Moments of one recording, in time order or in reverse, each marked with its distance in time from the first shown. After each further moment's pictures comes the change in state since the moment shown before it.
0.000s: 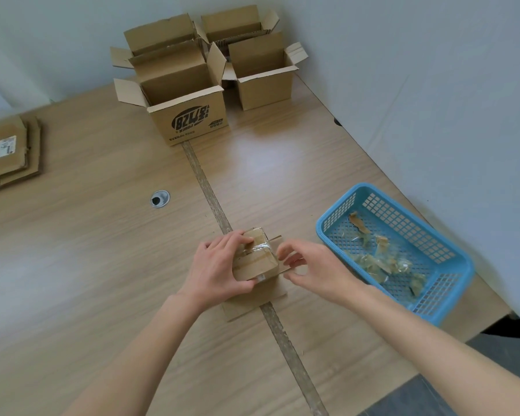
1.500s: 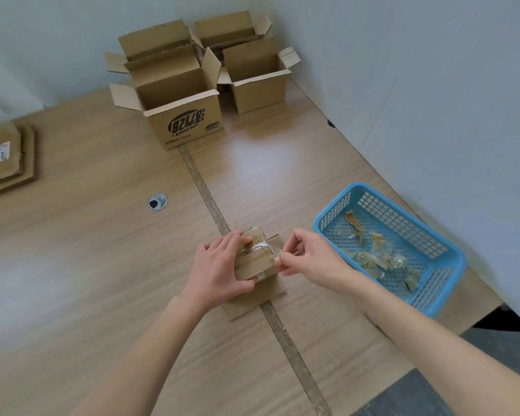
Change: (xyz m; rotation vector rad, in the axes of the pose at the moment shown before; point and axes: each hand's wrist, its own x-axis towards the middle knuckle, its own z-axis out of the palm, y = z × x) left_hand -0.001 0.002 0.002 0.068 -0.003 0.015; right_hand 0.008 -0.028 -0.006 0.427 0.079 0.420
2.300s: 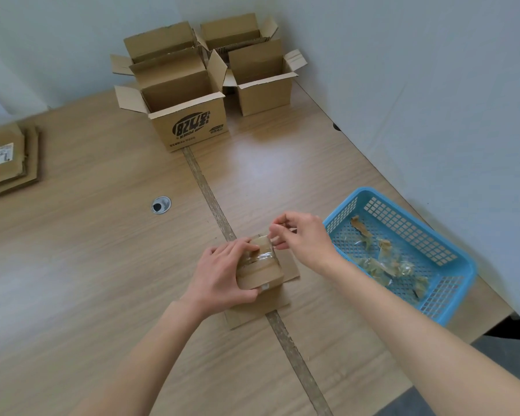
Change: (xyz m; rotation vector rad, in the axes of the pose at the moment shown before) left_hand 0.001 -0.013 0.002 -0.115 -0.005 0.051; right_hand 0.048 -0.022 0.014 -0.105 0.182 -0.213
